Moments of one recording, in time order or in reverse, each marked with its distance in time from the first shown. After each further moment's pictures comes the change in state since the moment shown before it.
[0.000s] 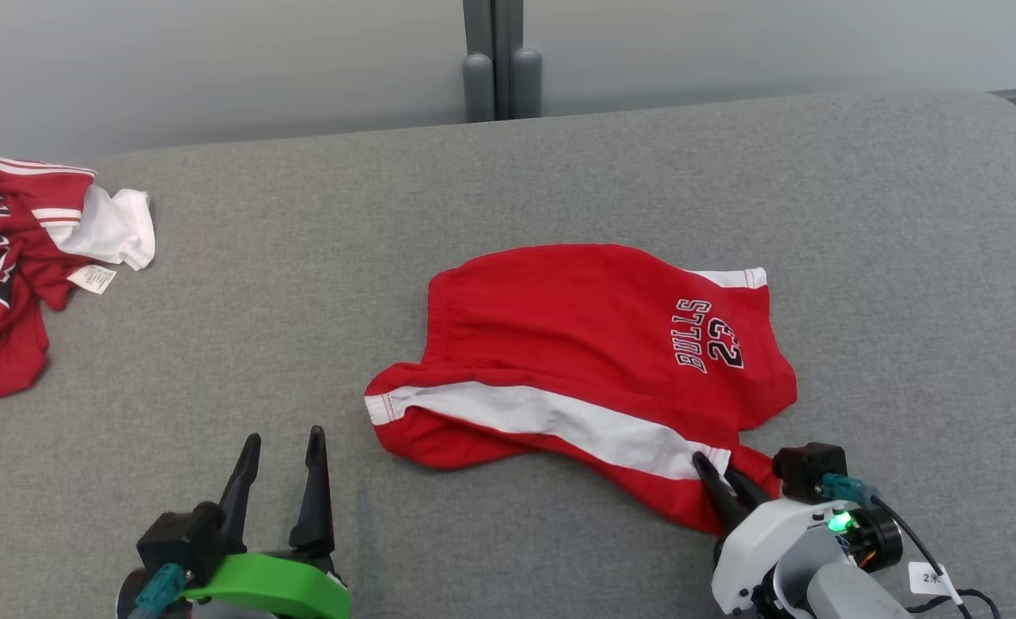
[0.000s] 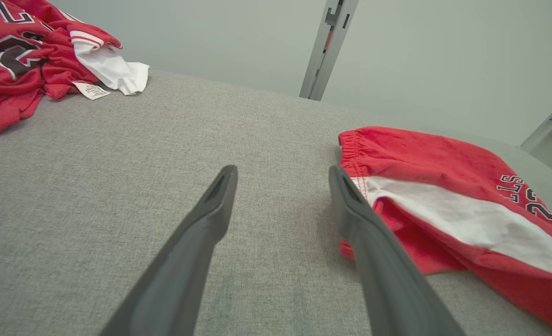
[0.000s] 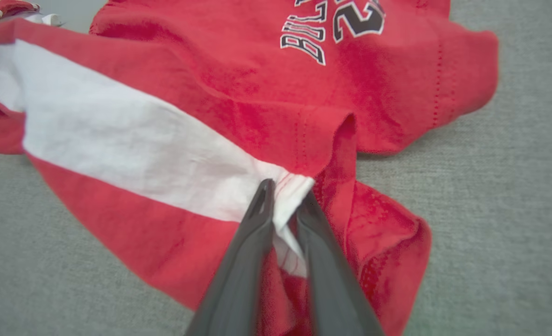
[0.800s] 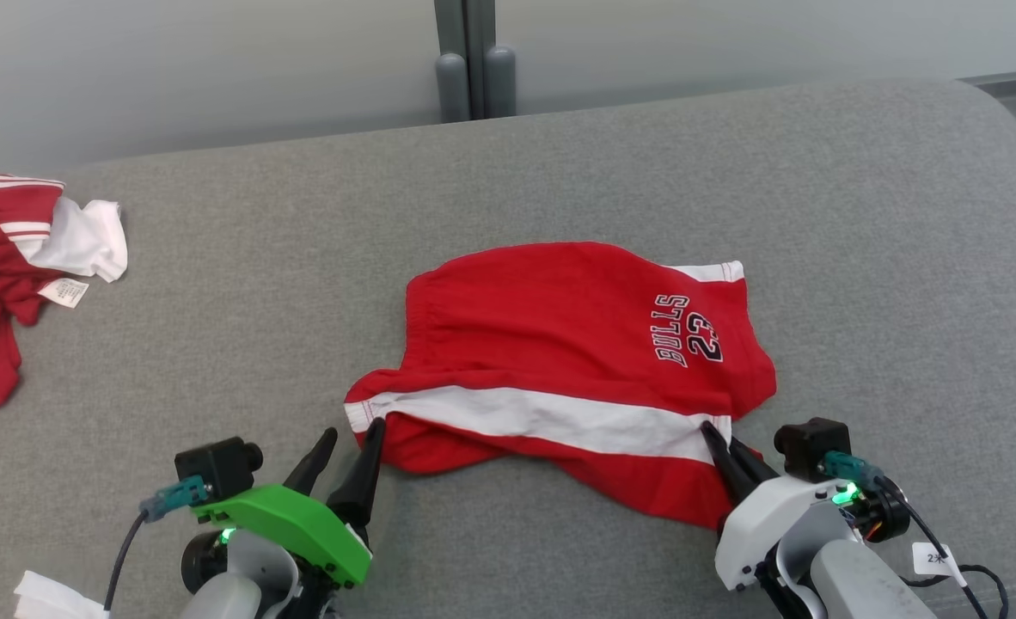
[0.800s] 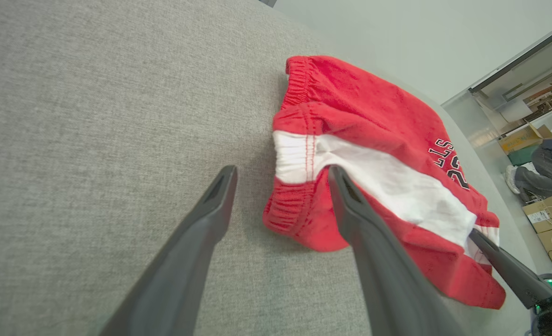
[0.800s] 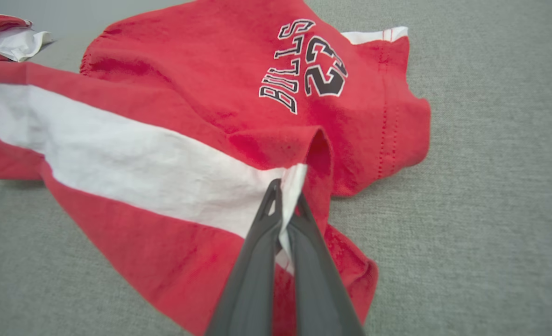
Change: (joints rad) left arm -0.187 0.150 -0.304 0.145 -0.533 0.000 0.217; right arm -0.022 0.000 -0.032 -0.044 -0.072 0.000 0.002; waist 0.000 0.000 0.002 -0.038
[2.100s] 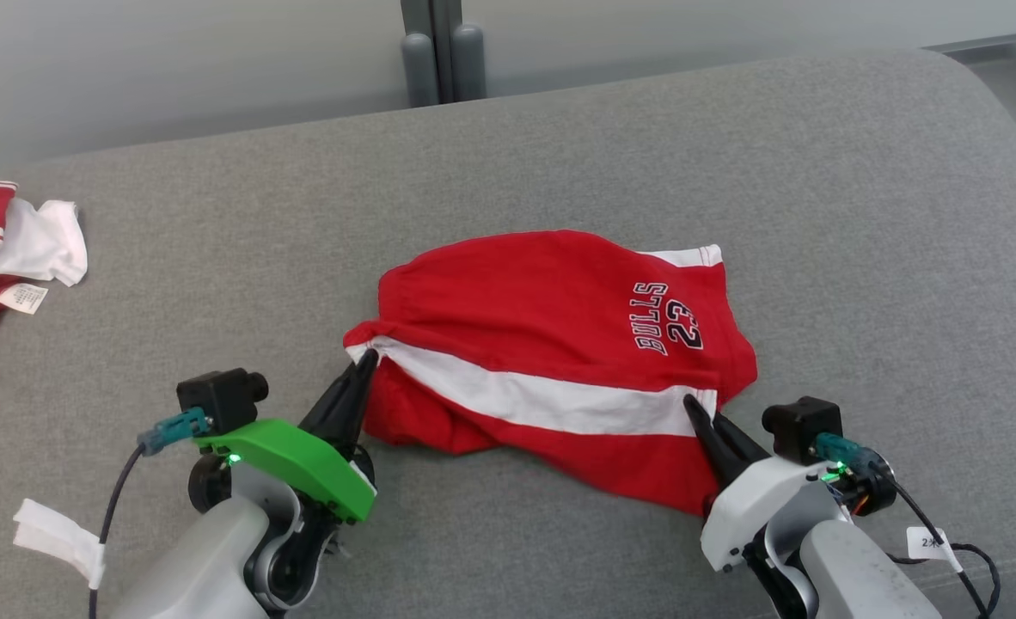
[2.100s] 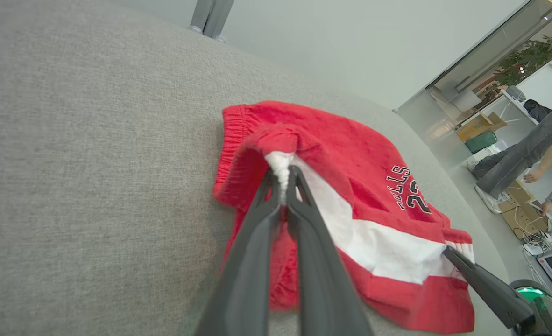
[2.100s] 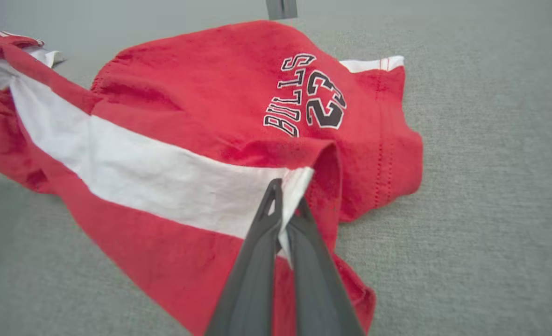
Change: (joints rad) left arm -0.255 0.129 -0.364 0.080 -0.296 0.000 -0.180; right arm -0.007 0.000 0.033 -0.079 0.008 0.000 0.010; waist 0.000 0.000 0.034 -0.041
